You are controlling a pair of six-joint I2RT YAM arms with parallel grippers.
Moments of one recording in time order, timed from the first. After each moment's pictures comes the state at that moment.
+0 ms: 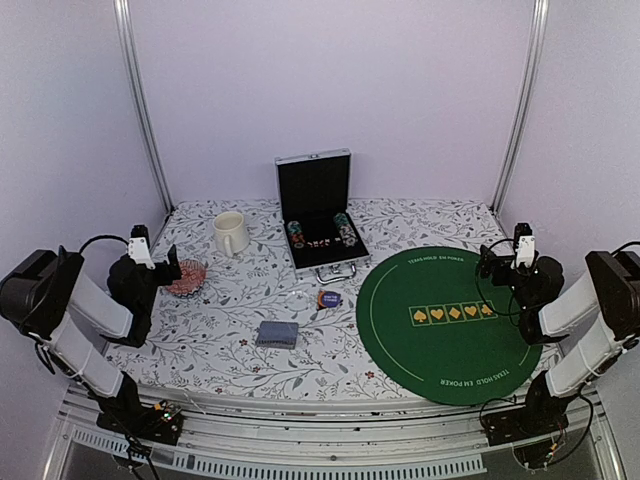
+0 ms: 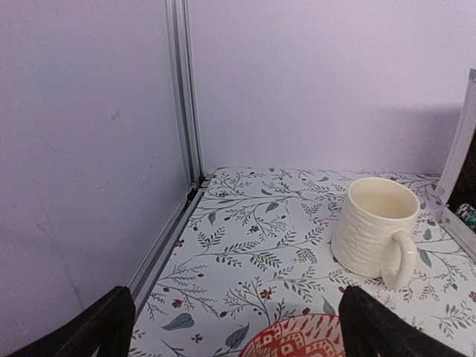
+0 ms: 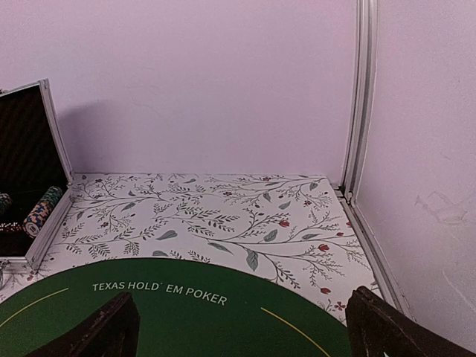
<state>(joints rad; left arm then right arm) -0.04 1.55 0.23 1.30 -0.25 0.05 -0.03 1.54 0.24 1.27 -0.09 0.00</state>
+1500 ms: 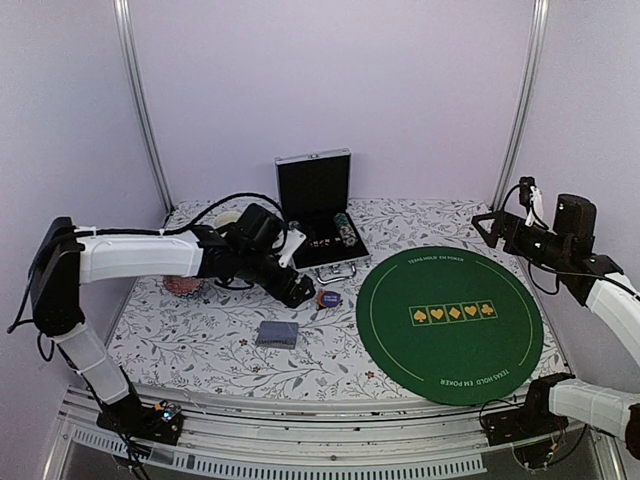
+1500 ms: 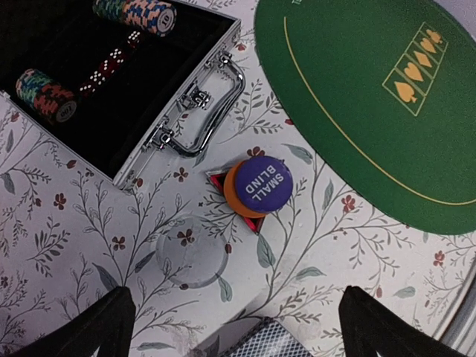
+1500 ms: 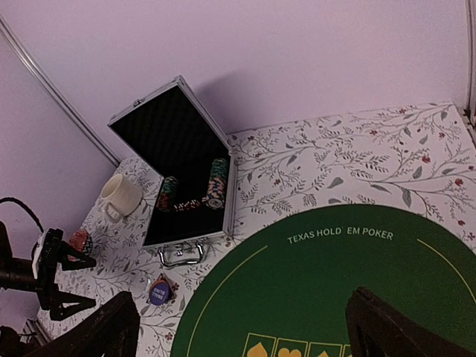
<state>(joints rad) -0.81 1.64 1.12 -0.30 0.01 -0.05 0.07 0.90 0.73 -0.11 -0.40 0.35</state>
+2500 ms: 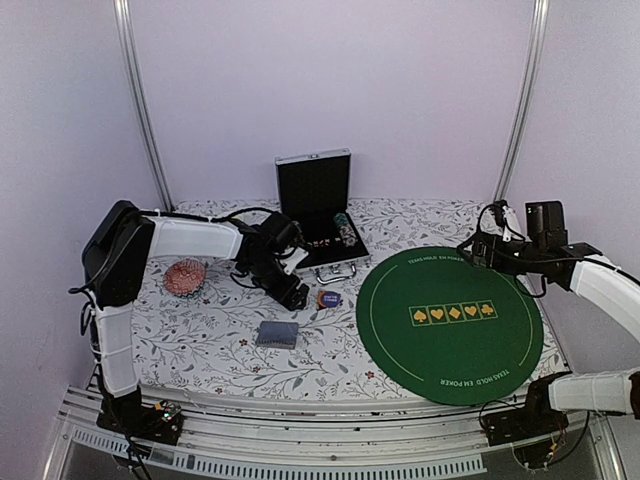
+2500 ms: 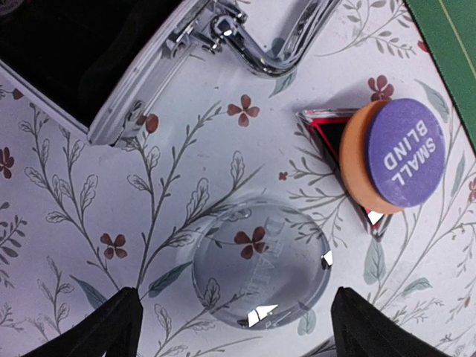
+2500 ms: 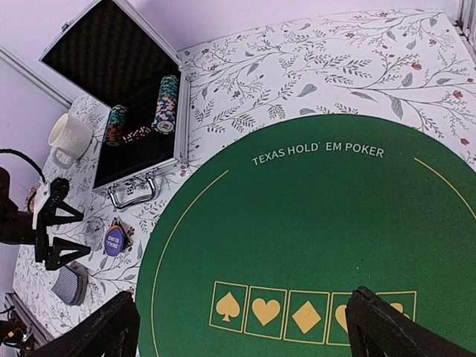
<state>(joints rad) -0.69 2.03 1.40 -0.56 0.06 0.00 0.14 1.08 0.76 -0.32 -0.31 0.30</state>
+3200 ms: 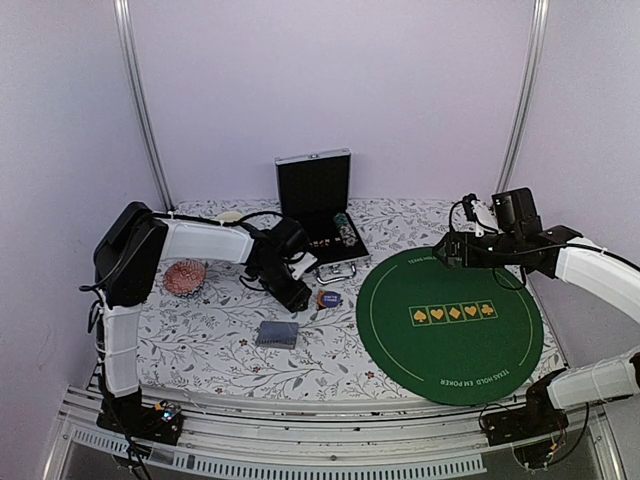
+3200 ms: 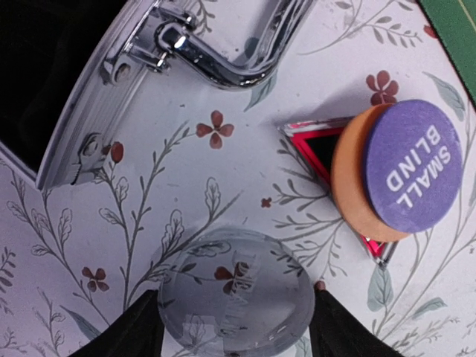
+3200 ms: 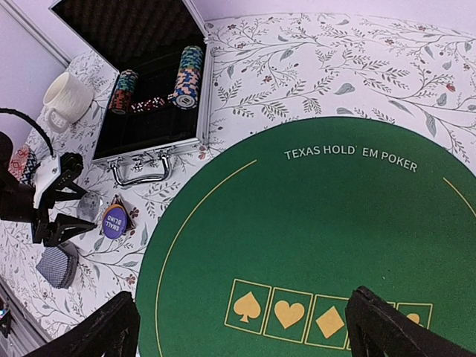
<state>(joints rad) -0.73 2.10 1.44 -0.56 0.01 0.04 0.37 1.19 0.90 -0.40 -0.12 0.28</state>
